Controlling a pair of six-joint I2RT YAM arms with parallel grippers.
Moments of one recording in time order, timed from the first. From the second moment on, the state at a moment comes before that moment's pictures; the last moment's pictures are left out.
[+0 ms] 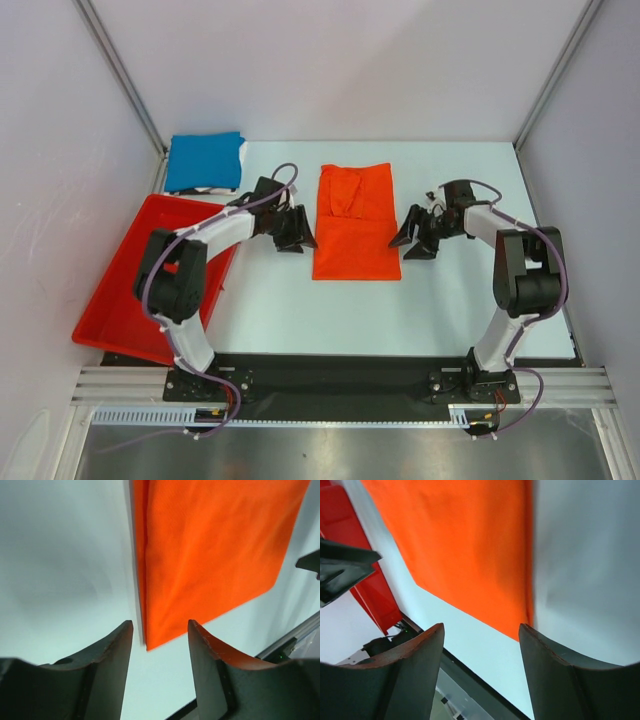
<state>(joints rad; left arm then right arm) -0.38 1.85 1.21 -0.39 0.41 -0.54 0.08 1.82 1.15 -0.49 -0.71 0.45</state>
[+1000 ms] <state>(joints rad) -0.45 1.74 0.91 -0.29 0.38 -0.93 0.07 1.65 0.73 -0.23 -0.65 0.70</state>
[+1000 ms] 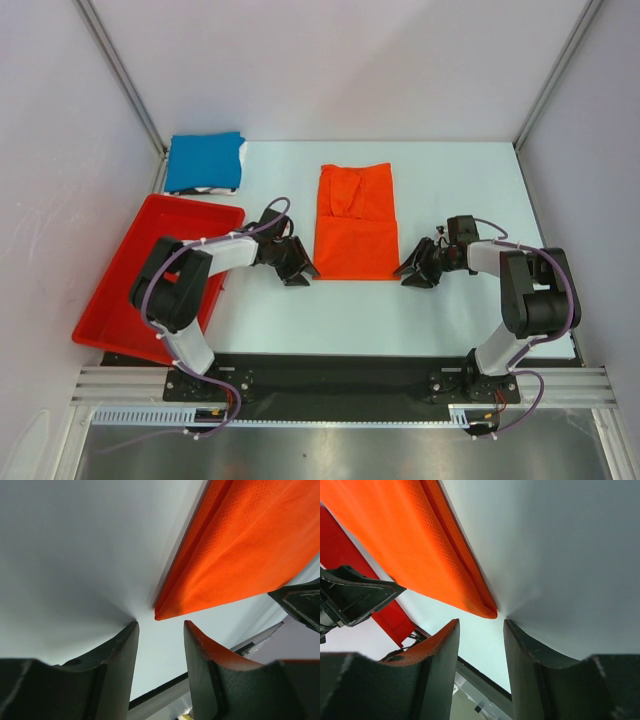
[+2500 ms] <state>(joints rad) -0.41 1.80 0.92 -0.26 0.45 -1.11 0.08 1.66 0.72 -0.15 -0.64 0.83</state>
